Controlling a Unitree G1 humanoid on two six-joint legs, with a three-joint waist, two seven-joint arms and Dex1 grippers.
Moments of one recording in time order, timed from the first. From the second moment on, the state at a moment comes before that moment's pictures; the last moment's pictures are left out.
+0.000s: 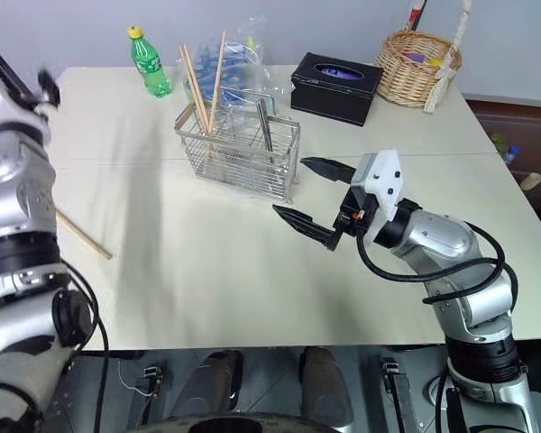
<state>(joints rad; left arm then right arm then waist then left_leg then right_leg) -0.69 0.51 0.43 0.30 -0.19 0.37 0.18 -0.30 -0.60 -0.08 -0.51 0.61 0.46 0.78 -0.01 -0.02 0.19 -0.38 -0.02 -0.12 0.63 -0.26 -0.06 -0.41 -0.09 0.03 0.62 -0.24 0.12</state>
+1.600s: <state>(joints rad) -0.61 0.16 0.80 0.07 -0.21 0.89 0.57 -0.26 -0.65 -0.10 -0.55 0.67 0.52 0.76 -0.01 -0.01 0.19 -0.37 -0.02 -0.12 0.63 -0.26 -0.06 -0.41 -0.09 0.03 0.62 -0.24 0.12</state>
